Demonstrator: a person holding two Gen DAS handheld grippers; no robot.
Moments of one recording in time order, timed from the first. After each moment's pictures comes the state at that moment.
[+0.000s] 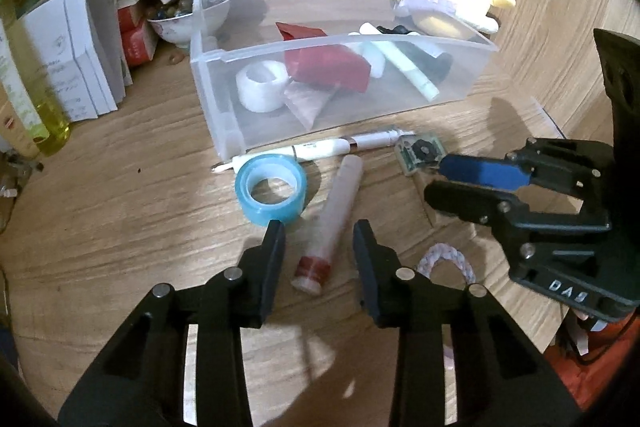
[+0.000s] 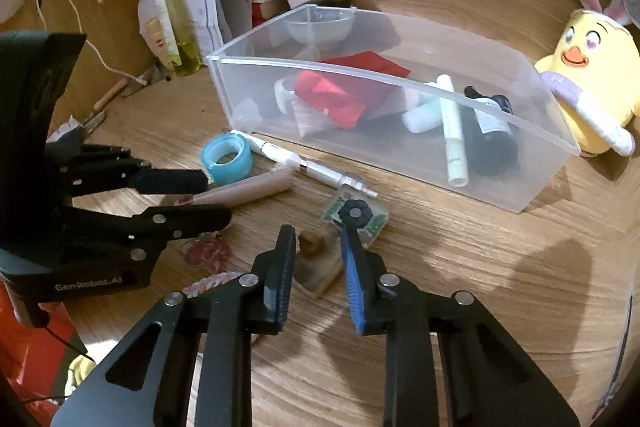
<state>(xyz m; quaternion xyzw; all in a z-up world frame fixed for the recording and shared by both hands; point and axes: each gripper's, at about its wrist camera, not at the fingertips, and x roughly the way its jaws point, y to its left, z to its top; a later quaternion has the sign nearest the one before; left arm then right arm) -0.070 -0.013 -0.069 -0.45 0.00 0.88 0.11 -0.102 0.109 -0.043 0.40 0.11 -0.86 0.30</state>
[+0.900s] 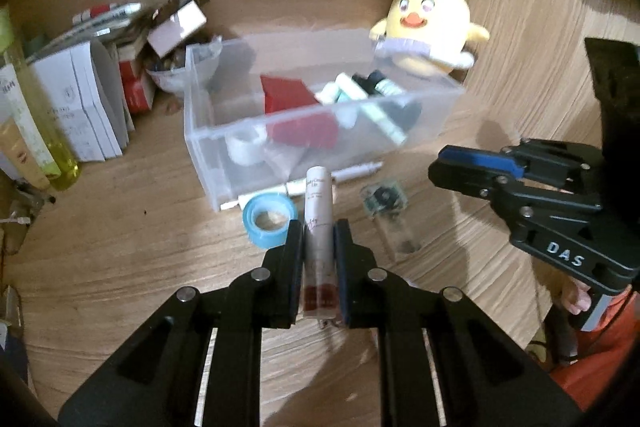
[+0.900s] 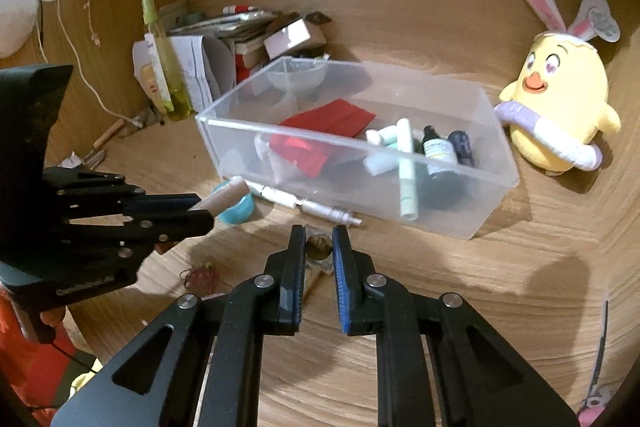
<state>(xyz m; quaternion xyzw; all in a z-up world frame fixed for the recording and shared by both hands) -0.060 -0.003 -0.029 -0.40 0.00 0.91 0.12 -0.100 0.139 -0.005 0.35 0.08 -0.89 0.28</state>
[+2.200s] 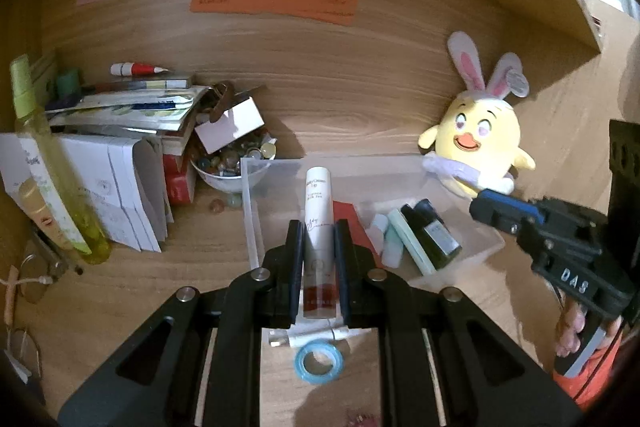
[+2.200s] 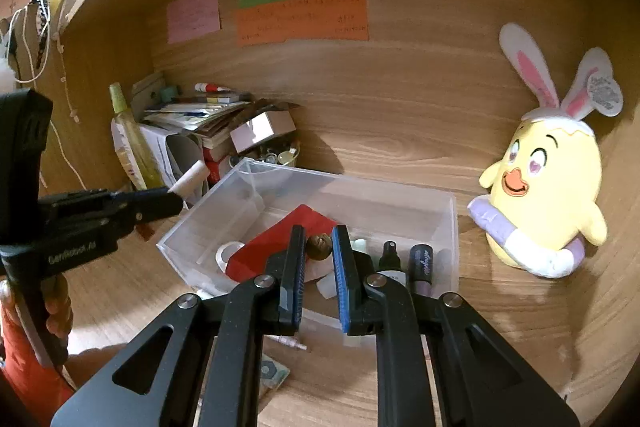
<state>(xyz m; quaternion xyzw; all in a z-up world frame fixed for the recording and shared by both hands) -0.129 -0.041 0.032 -0.32 -0.08 0.94 0.05 -0.170 0.143 0.054 0.29 0.06 -0.91 0.28</state>
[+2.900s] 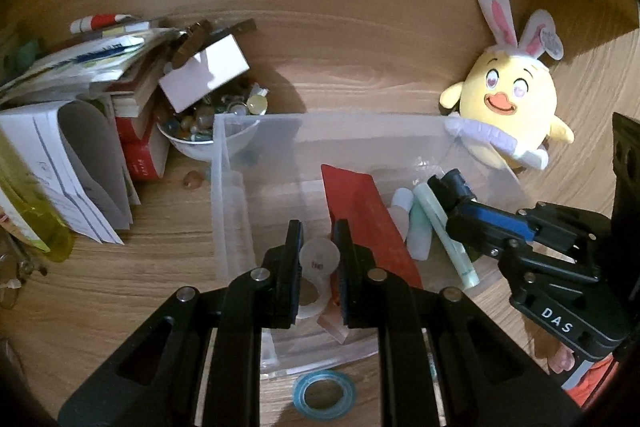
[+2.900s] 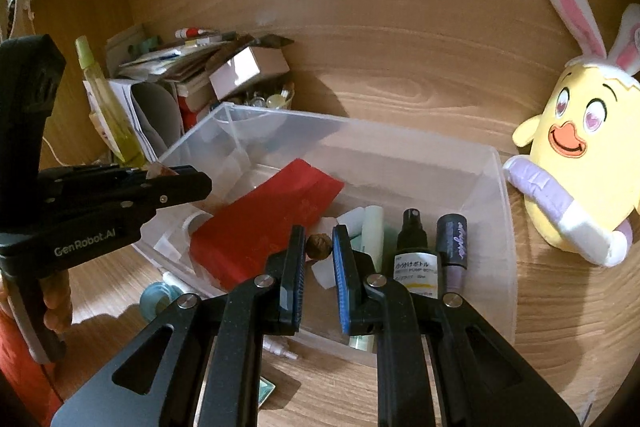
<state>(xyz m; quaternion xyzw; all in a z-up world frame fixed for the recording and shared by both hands) -0.179 -0.029 -0.015 -0.39 -0.07 0.92 0.06 -0.212 0.121 0.001 0.36 0.08 -0.89 0.28</state>
